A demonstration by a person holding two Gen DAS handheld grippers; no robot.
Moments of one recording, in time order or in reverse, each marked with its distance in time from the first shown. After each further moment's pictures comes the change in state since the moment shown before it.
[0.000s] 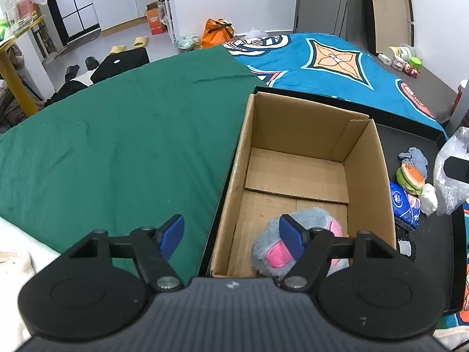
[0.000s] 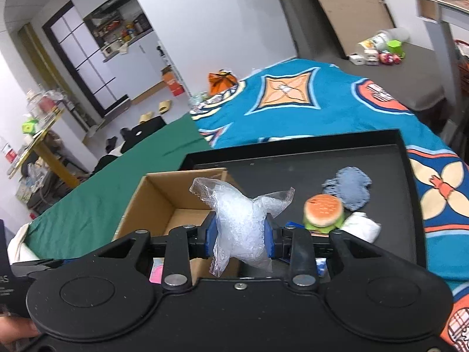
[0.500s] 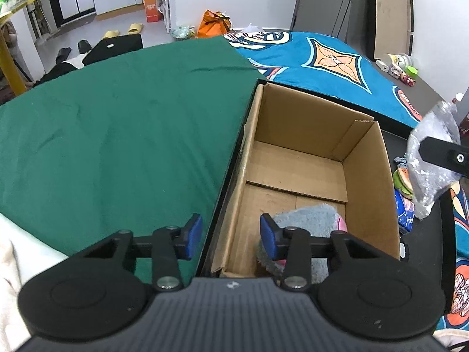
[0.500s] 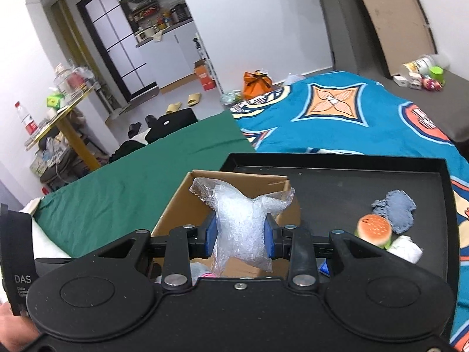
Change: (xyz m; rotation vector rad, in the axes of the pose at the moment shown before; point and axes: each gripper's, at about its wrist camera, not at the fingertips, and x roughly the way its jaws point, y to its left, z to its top) left arm 0.013 0.021 -0.005 -0.057 0.024 -0.083; right arm 0.013 0.058 0.005 -0.130 -0.005 0.076
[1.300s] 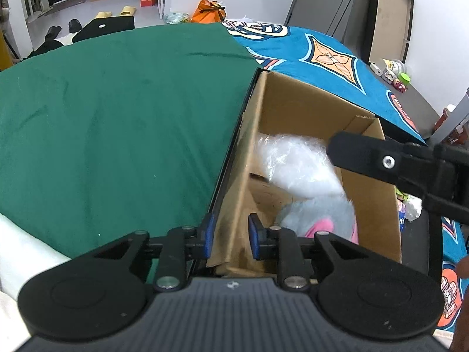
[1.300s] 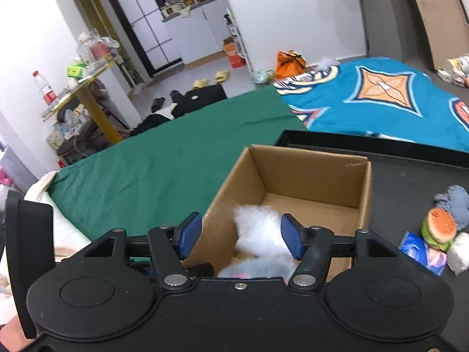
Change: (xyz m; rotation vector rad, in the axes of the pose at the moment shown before) left arm 0.015 0.023 -0.005 -0.063 0.035 -0.096; right arm 0.040 0.069 -0.010 -0.076 0.079 0.085
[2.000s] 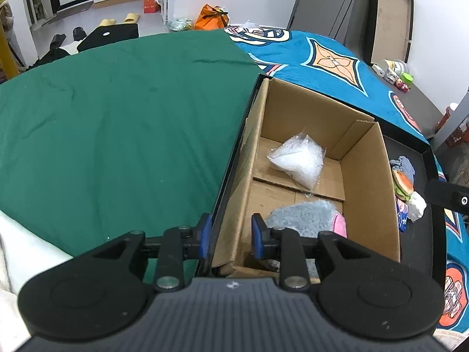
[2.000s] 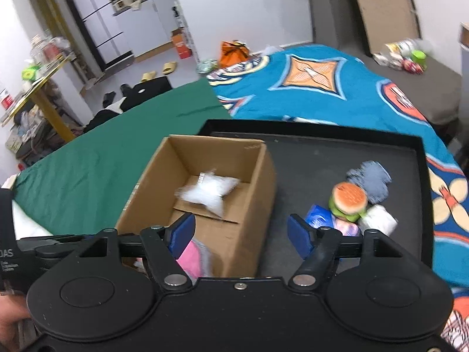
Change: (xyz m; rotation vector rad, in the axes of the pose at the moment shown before) left arm -0.011 -0.007 0.000 0.025 -0.021 0.037; right arm -0.050 -0.046 -0.005 0.054 0.061 -0.206
